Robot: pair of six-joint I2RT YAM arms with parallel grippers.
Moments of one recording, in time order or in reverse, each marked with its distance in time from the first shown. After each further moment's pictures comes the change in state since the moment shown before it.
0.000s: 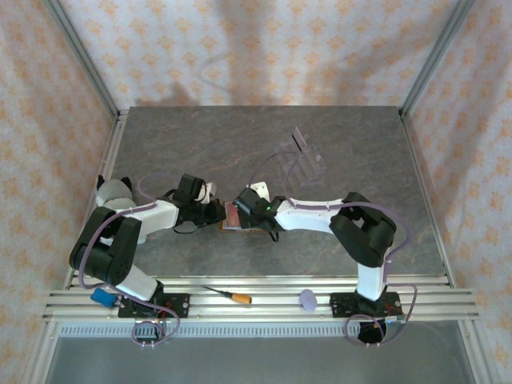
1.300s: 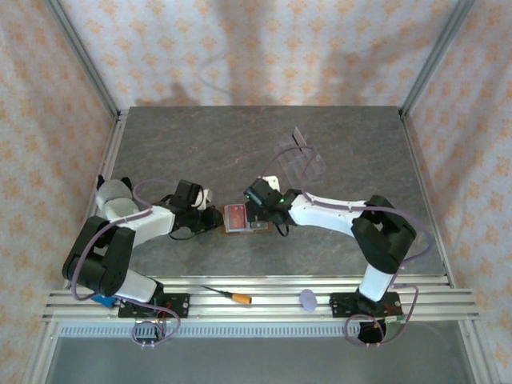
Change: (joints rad) left arm 0.000 -0.089 -0.056 -0.071 -0.005 -0.034; right arm -0.076 -0.138 -0.028 -0.073 -0.114 0.036
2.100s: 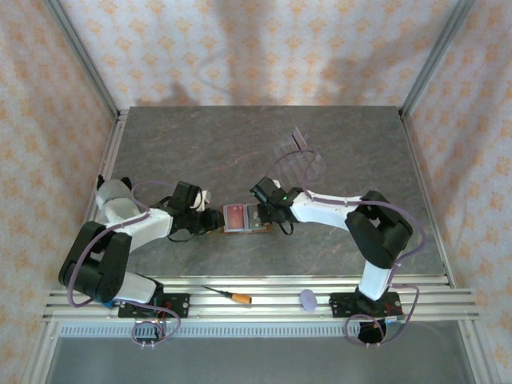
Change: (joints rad) left arm 0.000 -0.029 -0.020 -0.006 -0.005 0.000; right arm -0.054 0.042 -0.045 0.051 -0.150 -0.080
